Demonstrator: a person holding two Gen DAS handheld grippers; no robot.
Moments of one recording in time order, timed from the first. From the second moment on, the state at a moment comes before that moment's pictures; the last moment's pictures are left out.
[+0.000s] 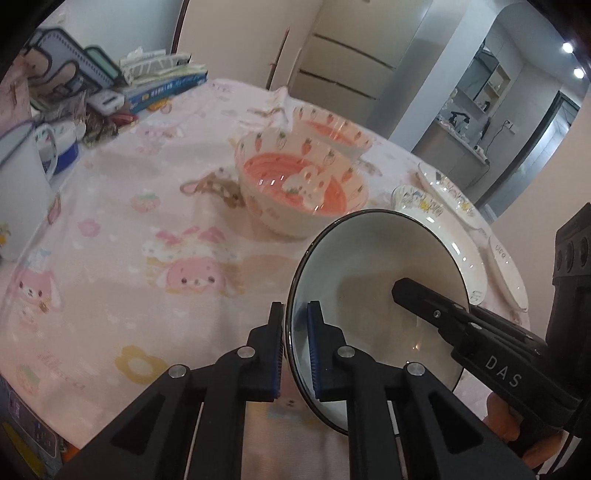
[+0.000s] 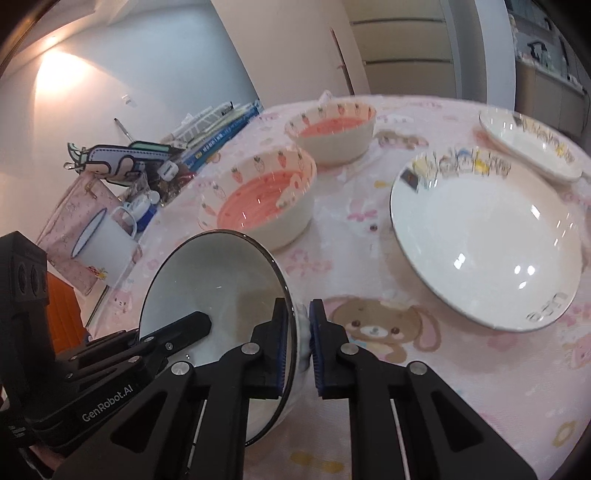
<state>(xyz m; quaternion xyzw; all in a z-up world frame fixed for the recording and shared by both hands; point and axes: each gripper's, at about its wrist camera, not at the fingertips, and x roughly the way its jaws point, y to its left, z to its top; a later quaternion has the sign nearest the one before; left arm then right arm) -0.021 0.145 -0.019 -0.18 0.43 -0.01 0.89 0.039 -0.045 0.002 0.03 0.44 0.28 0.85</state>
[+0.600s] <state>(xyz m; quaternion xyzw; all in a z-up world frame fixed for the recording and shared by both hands) 0.039 0.171 0.073 -0.13 0.34 0.03 0.93 0.107 -0.007 0.092 0.00 0.37 0.30 0.88</state>
